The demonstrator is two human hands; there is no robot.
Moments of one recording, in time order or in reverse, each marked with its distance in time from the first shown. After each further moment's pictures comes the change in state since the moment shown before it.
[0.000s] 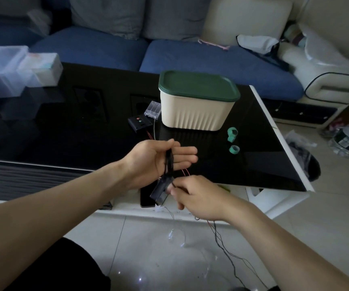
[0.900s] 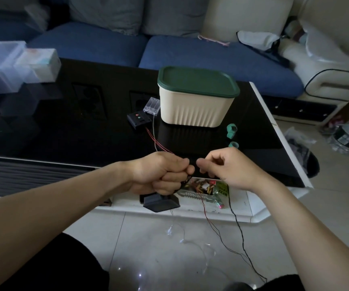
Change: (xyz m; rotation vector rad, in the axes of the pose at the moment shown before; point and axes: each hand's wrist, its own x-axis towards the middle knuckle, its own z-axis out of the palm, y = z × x) left_hand -0.002 -0.017 -0.006 0.314 -0.270 -0.294; right_hand -0.009 0.037 -0.055 0.106 0.254 0.017
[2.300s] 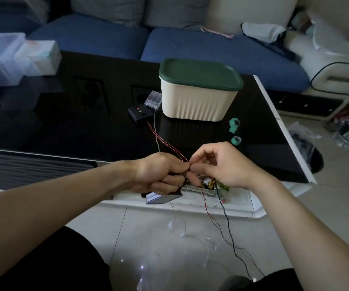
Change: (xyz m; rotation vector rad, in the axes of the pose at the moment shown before) left_hand 0.003 -0.009 0.000 0.184 0.104 -0.093; right_hand 0.007 -0.001 0.015 0.165 -0.080 -0.060
